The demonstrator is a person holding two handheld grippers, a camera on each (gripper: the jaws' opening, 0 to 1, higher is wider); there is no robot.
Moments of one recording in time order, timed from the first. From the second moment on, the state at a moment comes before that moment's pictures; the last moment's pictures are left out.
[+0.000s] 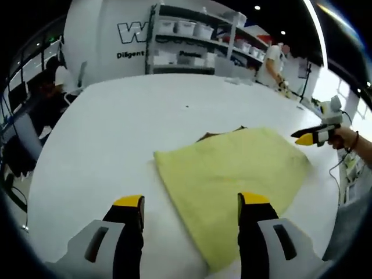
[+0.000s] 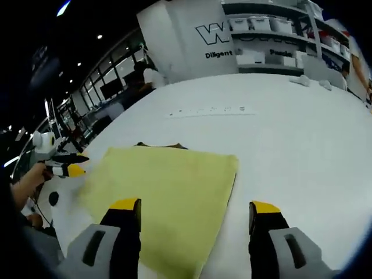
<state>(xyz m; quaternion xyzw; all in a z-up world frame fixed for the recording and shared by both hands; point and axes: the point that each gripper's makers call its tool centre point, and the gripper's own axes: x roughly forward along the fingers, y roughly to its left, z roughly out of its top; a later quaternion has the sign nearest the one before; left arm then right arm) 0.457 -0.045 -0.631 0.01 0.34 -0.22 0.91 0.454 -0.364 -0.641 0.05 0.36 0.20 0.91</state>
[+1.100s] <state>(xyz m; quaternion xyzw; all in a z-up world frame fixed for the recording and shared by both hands) 0.391 -0.037 -0.659 -0.01 0.39 -0.24 0.89 0.374 -0.372 -0.665 0.06 0.40 0.25 0.88</state>
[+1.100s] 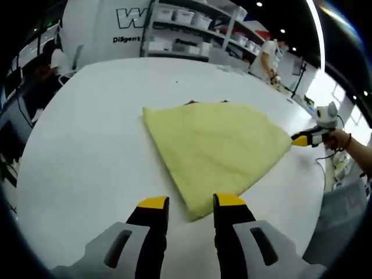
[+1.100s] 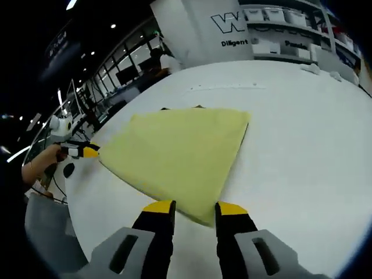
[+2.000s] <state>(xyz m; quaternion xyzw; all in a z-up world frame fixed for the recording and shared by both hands) 0.379 -0.032 -0.670 0.08 0.41 -0.26 0.87 0.368 -0.380 -0.674 -0.03 0.42 0.24 0.87</state>
